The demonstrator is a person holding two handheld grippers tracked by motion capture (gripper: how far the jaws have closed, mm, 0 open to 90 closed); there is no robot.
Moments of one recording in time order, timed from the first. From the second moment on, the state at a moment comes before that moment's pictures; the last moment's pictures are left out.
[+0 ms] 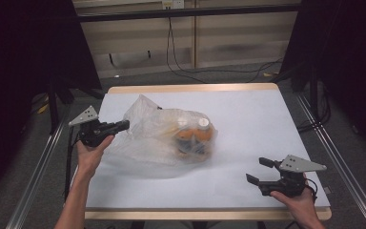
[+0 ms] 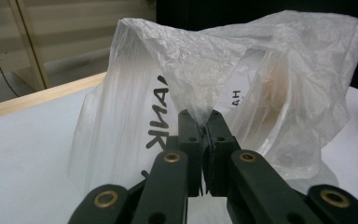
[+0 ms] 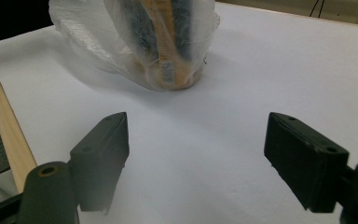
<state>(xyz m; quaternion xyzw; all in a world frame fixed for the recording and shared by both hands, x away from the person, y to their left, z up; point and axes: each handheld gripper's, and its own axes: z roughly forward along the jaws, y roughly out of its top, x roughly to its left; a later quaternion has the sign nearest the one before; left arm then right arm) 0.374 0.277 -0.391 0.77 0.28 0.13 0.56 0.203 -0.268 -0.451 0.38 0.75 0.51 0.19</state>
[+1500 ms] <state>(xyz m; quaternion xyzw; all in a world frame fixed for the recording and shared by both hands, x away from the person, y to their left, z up) 0.367 0.236 -0.306 0.74 0.21 0.12 0.63 0.204 -0.268 -0.452 0.39 0.75 0.51 0.18</state>
